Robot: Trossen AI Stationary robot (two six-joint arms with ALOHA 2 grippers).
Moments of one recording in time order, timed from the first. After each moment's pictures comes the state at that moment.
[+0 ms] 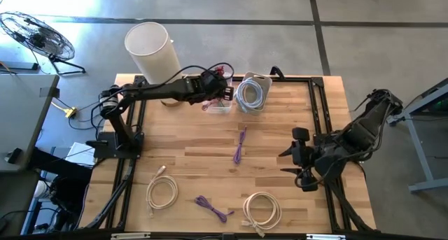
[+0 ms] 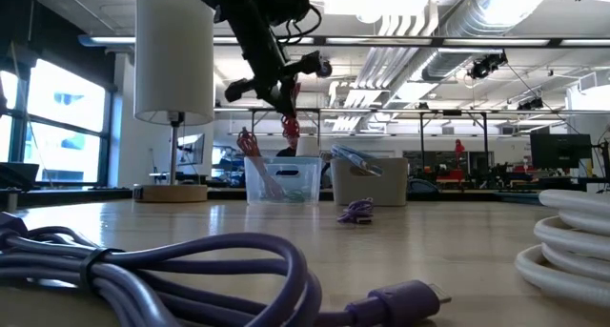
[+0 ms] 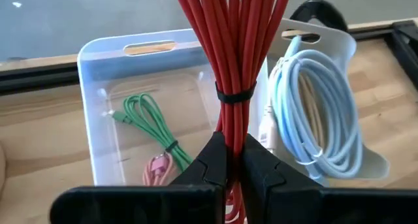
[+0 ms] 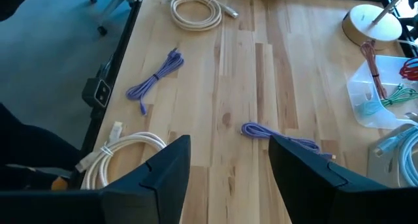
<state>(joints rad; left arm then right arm) 0.32 1.74 1.43 -0.53 -0.47 -0.87 0.71 1.23 1.43 -1.03 0.47 0.45</state>
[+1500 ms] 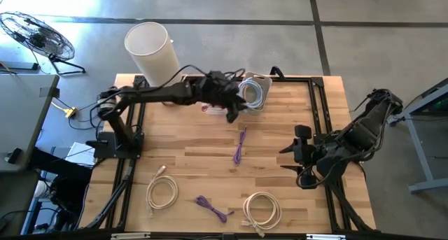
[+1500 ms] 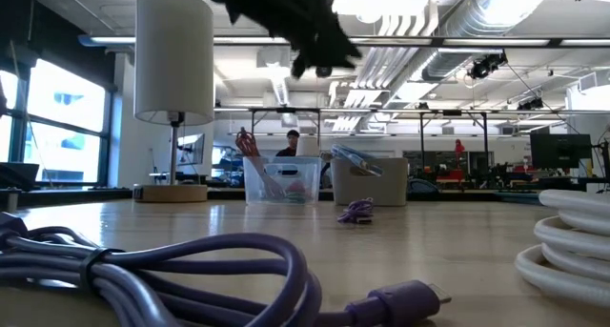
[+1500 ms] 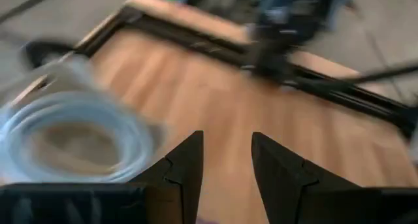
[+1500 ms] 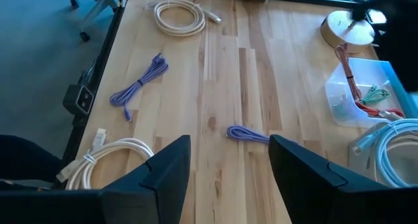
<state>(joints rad) 0.27 1.71 1.43 -0.15 0.18 -0.18 0.72 1.23 1.43 -1.05 0.55 0.47</state>
